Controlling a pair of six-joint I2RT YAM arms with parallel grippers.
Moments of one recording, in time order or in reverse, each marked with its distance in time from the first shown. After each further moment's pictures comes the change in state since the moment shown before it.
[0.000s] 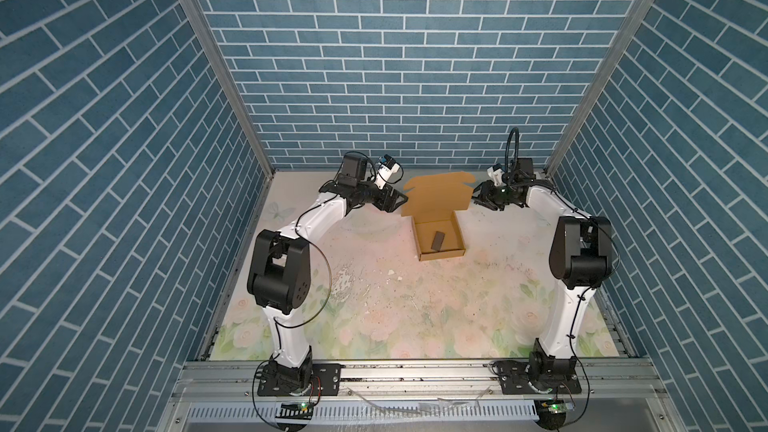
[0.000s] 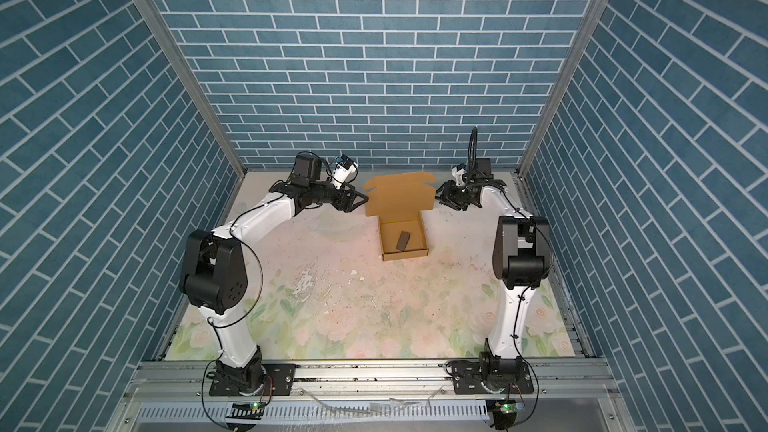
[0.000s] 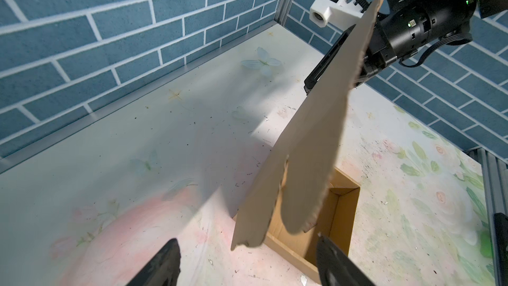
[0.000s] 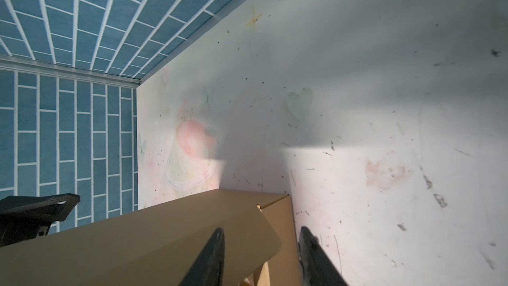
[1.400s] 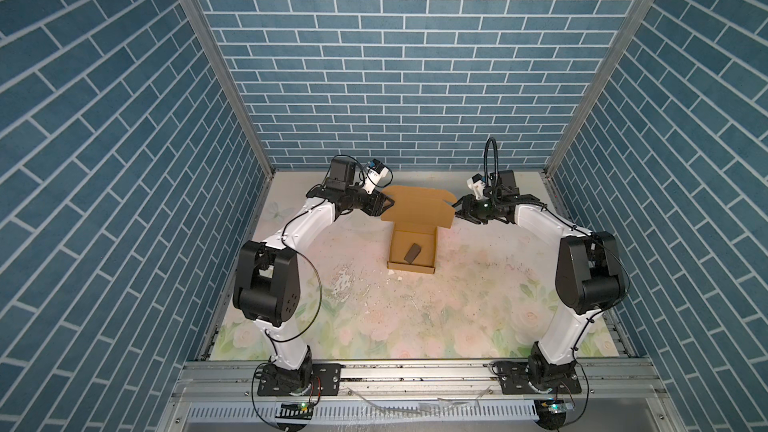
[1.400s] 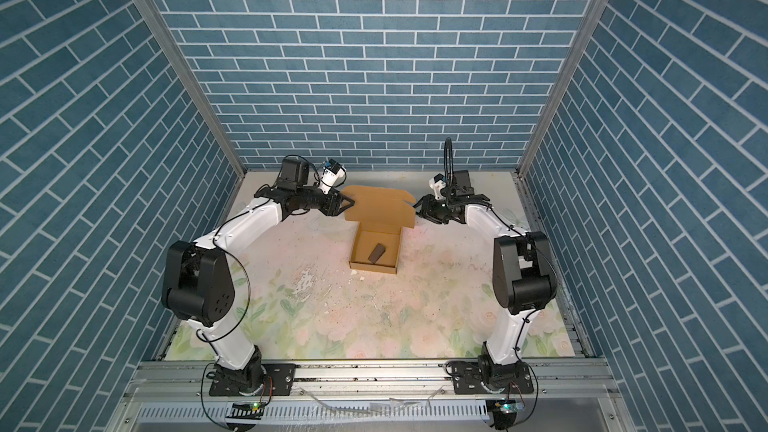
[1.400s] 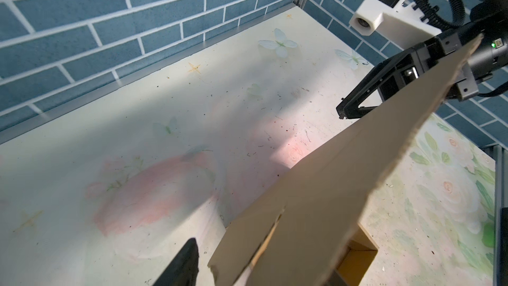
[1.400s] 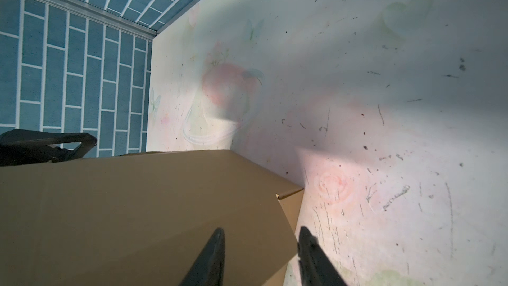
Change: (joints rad) left arm 0.053 -0.121 -0.109 -0.077 -0.046 0.023; right arm 0.168 -0.228 -0.290 0.124 0.043 0.053
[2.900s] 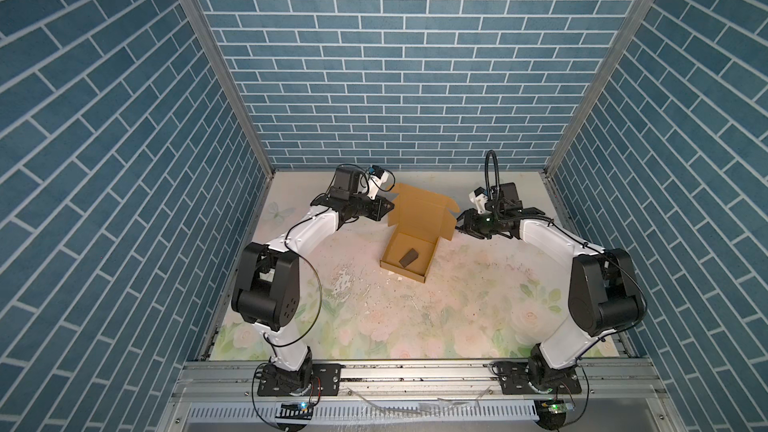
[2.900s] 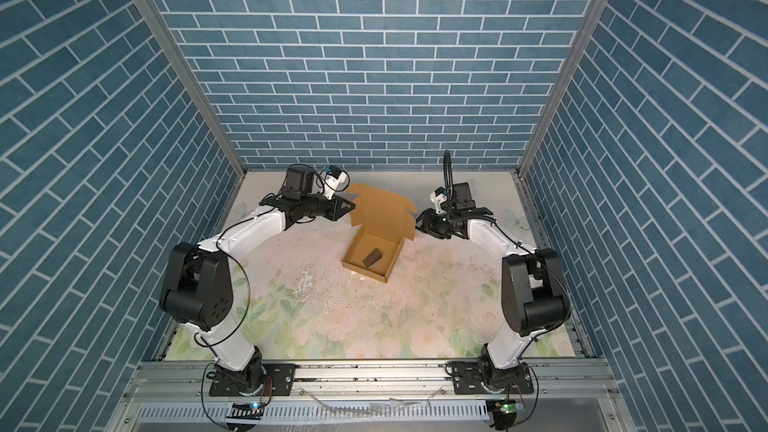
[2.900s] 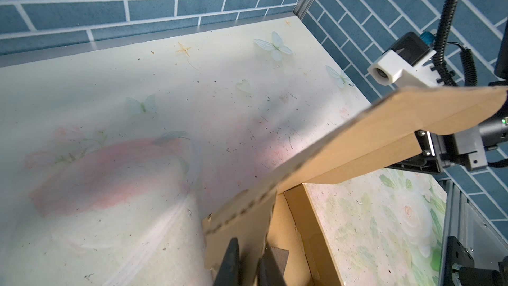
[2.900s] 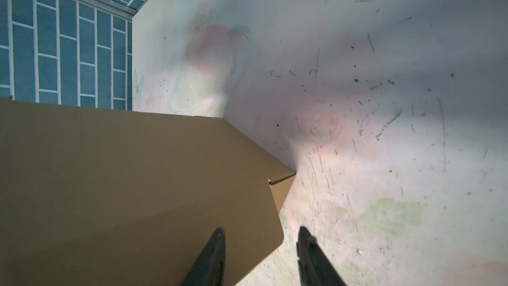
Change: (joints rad) left arm -0.040 -0.019 -0.101 0.115 0.012 -0.234; right arm 0.033 -0.172 -0.193 -0.039 0.064 0.011
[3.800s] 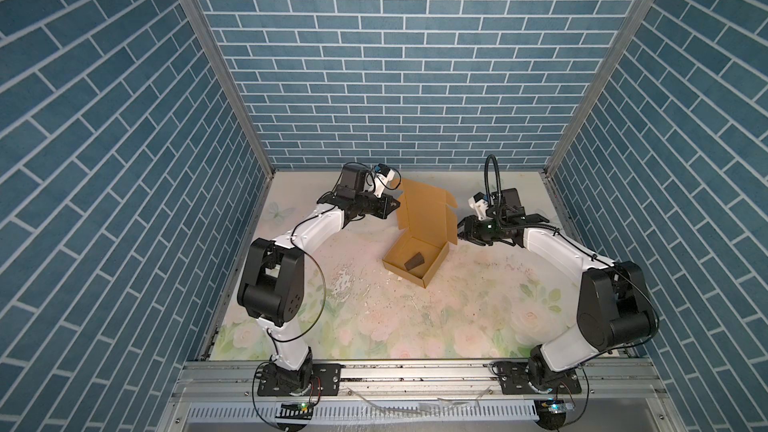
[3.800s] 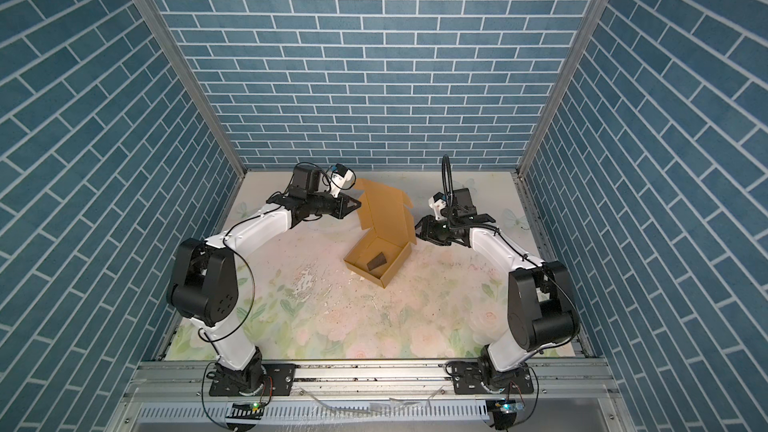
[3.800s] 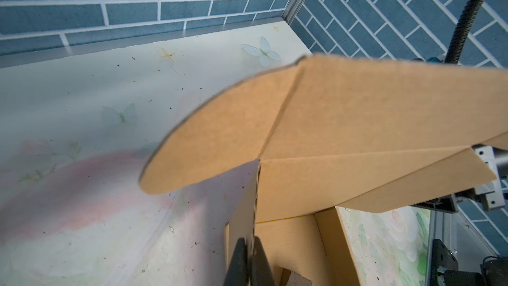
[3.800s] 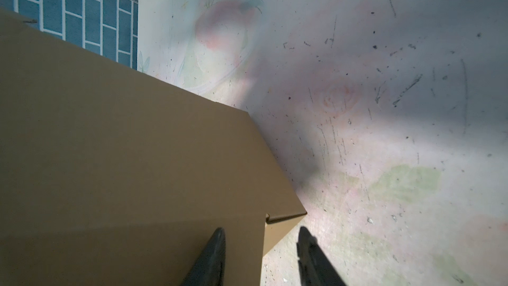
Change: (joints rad) left arm -0.032 0.051 0.055 0.021 0.018 -0.025; right arm 0.031 -0.086 -0.068 -0.001 -0.018 -0.003
